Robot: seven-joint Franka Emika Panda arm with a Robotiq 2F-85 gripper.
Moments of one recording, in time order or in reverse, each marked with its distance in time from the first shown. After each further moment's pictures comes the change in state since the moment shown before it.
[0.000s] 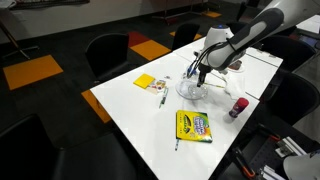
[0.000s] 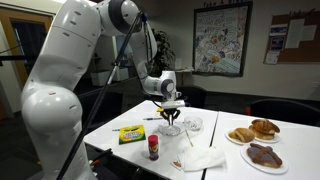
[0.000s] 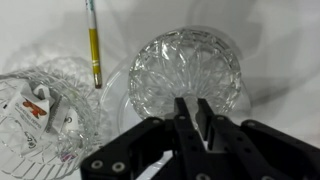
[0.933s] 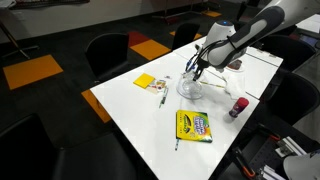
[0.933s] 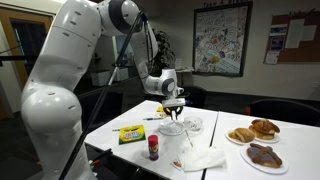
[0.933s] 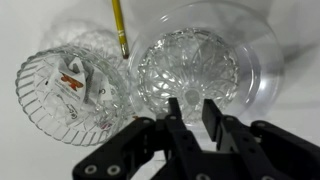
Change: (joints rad) arm -0.016 0.000 0.006 0.009 0.007 0.141 0.100
